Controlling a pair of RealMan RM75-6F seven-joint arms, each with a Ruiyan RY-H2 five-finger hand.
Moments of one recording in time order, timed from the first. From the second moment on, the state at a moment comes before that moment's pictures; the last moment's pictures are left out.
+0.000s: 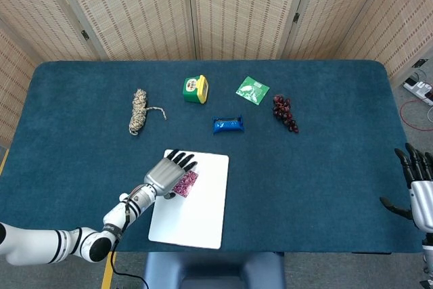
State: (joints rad) left arm -1.00 -1.45 -0.03 -1.66 0.88 0.83 0.64; right arm 0.04 -1.07 0.09 -1.59 -1.48 1.53 0.02
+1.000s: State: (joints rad) left arm -0.67 -1.27 0.13 -1.62 1.20 1.03 0.41; right arm 0.07 -1.08 0.09 -1.58 -1.50 1.51 0.03
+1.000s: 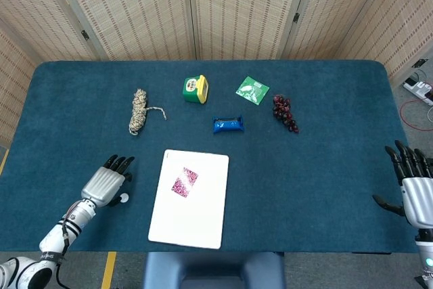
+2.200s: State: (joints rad) left arm -0.58 -1.36 0.08 -1.52 1.26 0.99 0.39; right arm 0.06 -1.08 0.09 -1.59 -1.50 1.53 0.02
